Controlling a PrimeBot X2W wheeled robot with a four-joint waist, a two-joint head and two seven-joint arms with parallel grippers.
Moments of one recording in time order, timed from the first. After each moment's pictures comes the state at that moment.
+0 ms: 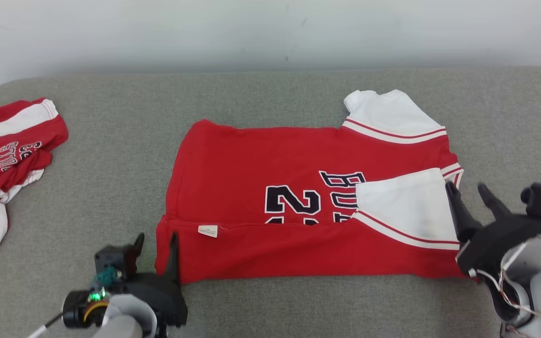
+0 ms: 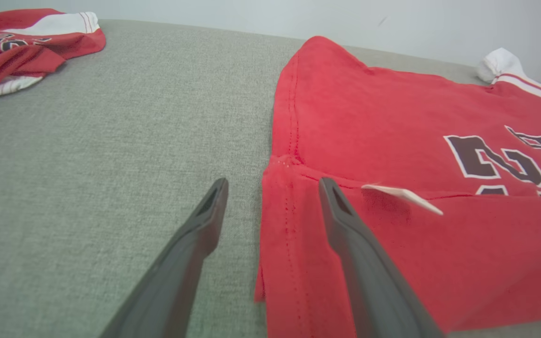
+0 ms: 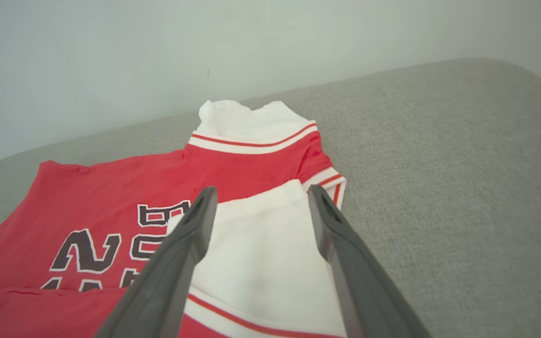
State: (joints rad) left arm -0.49 0.31 -0.67 0.61 -0.83 0.19 -0.25; right arm -0.33 -0.18 -0.06 0.23 0.38 0.13 0.26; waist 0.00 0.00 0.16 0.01
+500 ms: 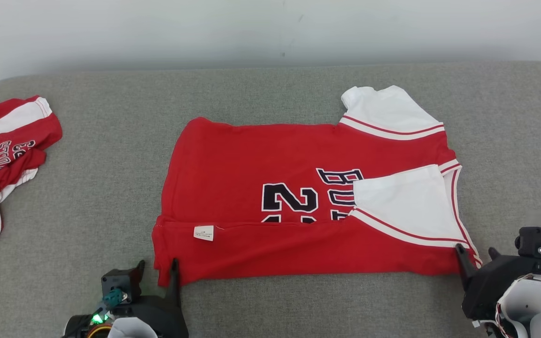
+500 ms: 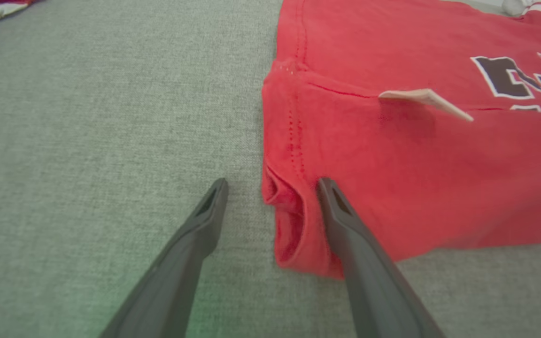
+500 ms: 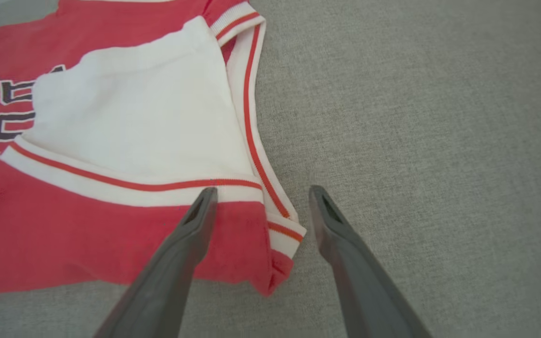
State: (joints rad) left arm -0.41 0.31 -0.71 0.63 -0.82 0.24 -0.20; right arm -0.18 -0.09 -0.22 0.23 0.17 0.13 0.45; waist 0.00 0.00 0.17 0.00
